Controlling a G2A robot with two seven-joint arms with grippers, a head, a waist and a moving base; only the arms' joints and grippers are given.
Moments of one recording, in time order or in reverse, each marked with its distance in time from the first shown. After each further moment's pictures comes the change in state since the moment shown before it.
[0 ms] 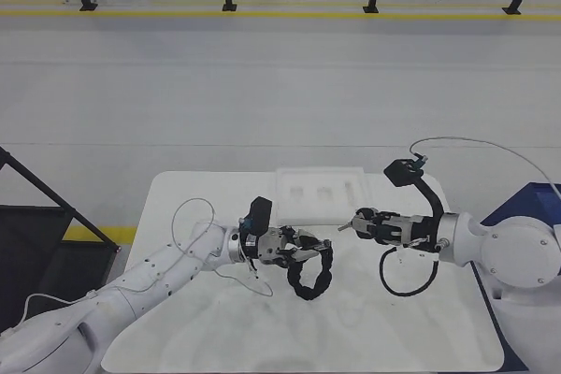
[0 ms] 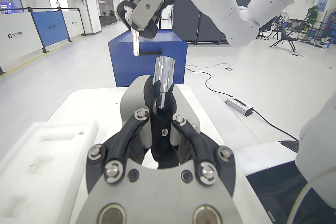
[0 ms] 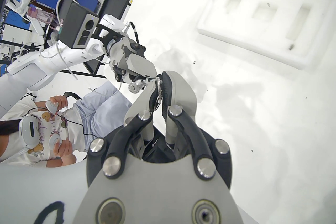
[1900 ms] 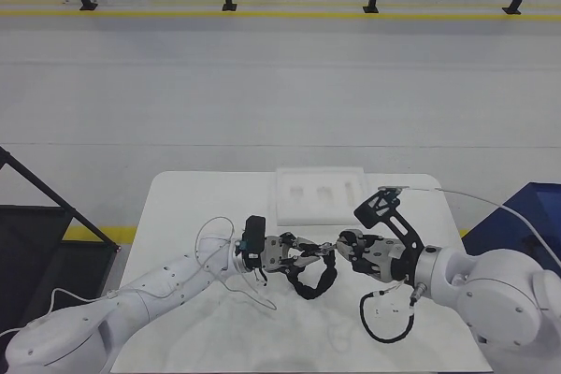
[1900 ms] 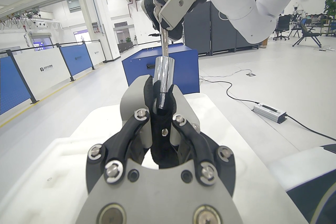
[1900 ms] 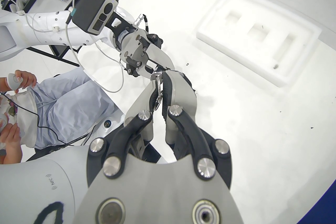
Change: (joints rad) left arm -0.027 -0.068 0.163 0.132 0.102 0.263 0.323; right arm -0.109 0.031 -0.095 -0.201 -0.239 -0.104 -0.087
